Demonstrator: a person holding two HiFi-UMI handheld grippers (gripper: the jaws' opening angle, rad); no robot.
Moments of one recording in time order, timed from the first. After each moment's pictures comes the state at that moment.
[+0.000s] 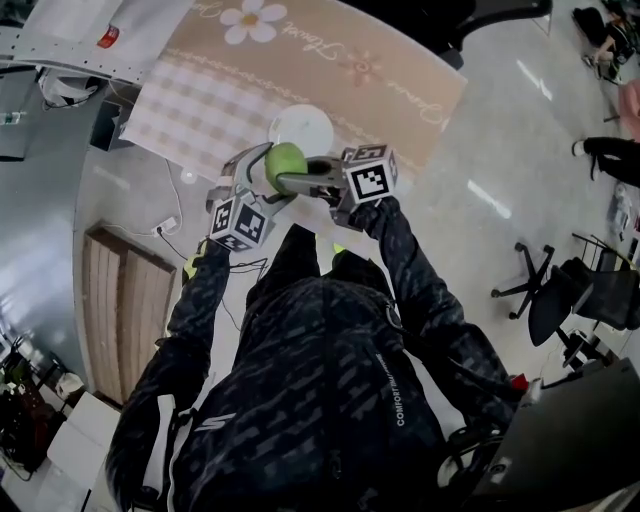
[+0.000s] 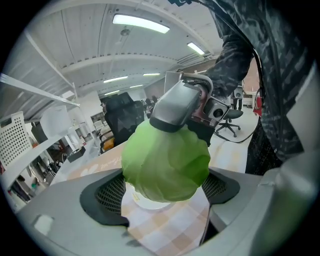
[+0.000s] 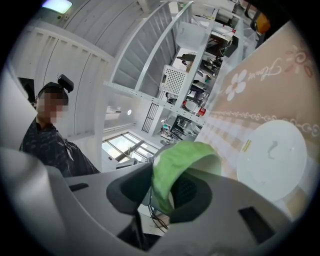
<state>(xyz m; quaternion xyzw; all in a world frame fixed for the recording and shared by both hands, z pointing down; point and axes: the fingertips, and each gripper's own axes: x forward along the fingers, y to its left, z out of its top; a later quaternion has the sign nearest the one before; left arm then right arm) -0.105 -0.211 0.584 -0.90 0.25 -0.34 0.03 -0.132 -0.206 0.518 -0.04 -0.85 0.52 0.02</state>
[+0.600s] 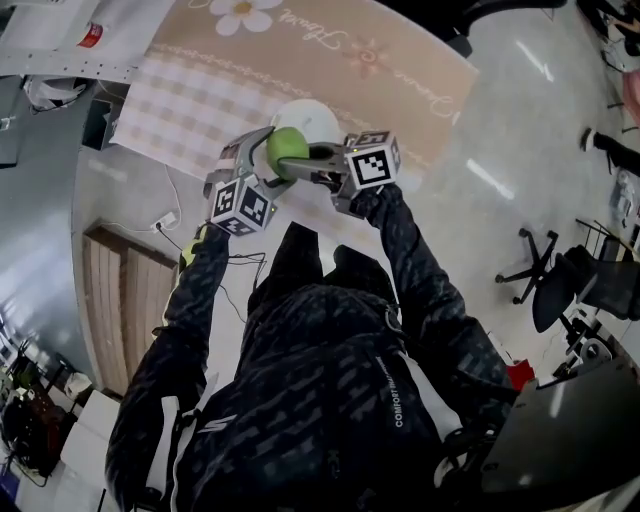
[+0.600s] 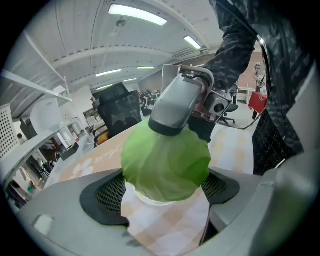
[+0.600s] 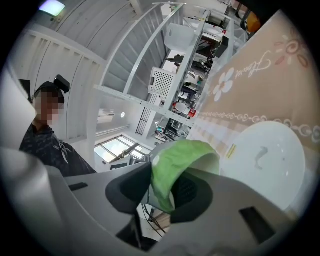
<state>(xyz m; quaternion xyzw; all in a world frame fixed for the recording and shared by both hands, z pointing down) -0.114 -0.244 0.629 -0.90 0.21 -0.38 0.02 -0.140 -0.241 0.563 -0.01 -0.84 0.54 0.03</state>
